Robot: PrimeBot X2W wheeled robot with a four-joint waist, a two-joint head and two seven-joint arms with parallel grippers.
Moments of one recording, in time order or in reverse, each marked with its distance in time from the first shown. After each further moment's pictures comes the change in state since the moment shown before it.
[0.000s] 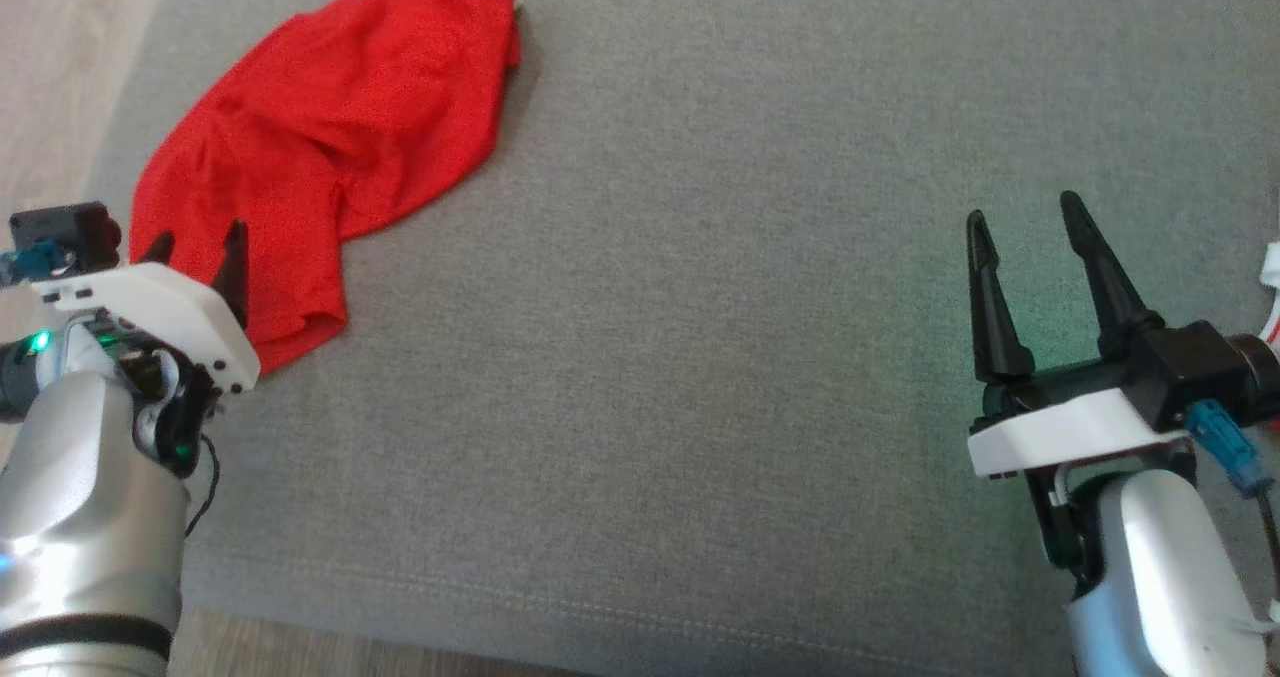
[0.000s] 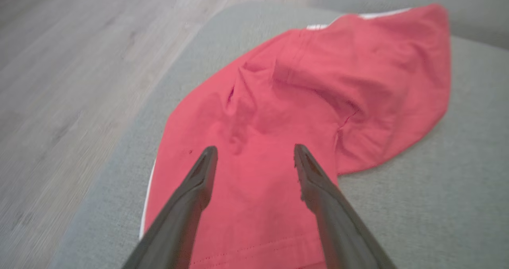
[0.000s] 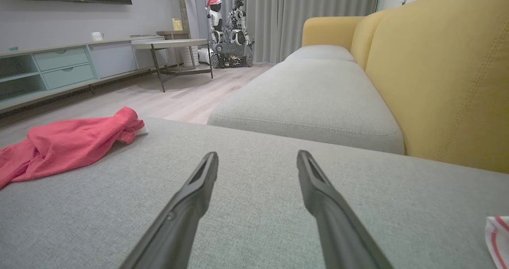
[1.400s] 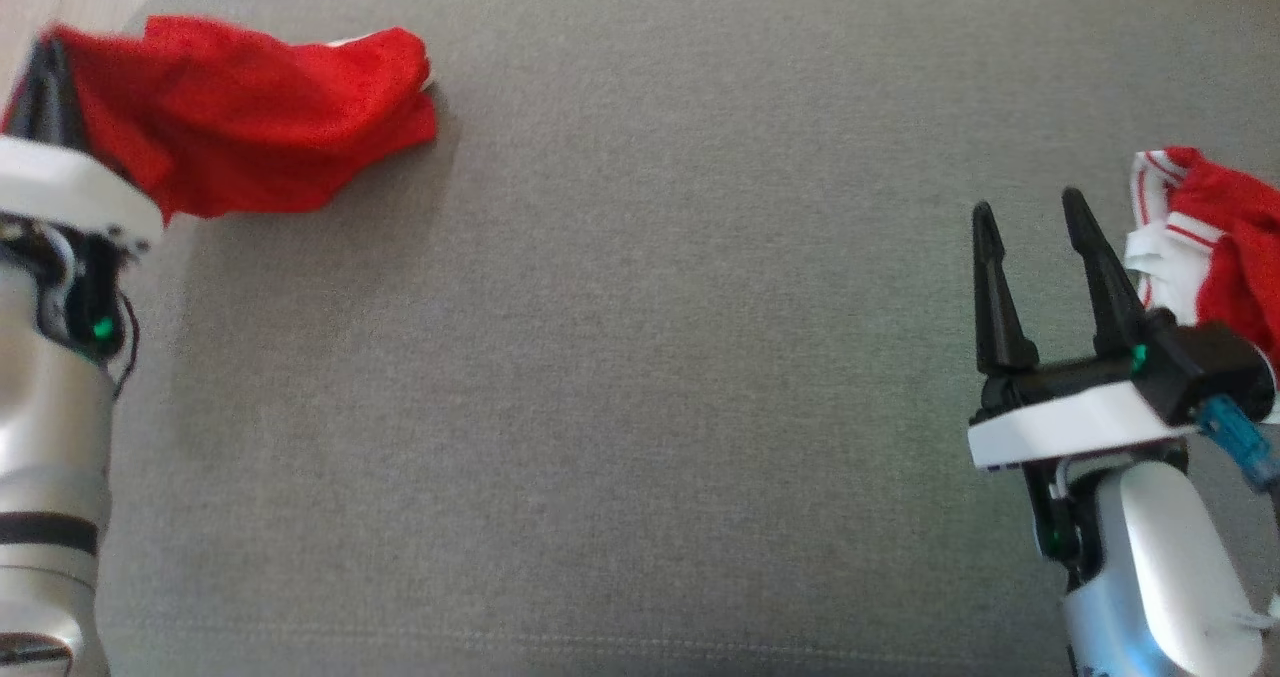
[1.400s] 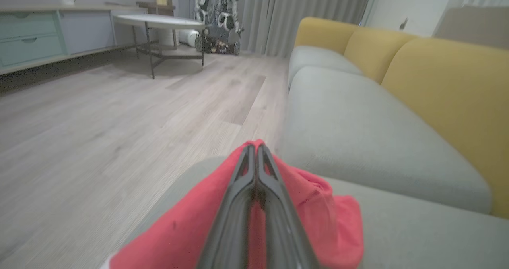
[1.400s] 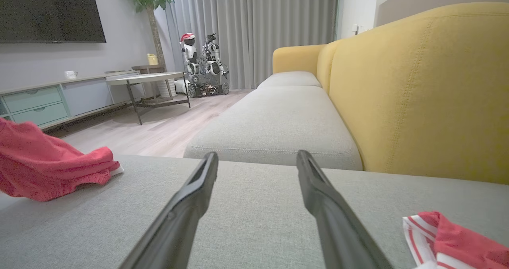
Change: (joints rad) left arm -0.216 0.079 -0.074 0.096 -0.168 0.026 -0.288; right arm -0.031 0.000 0.004 0.068 0.087 0.000 -0.046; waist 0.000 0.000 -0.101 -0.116
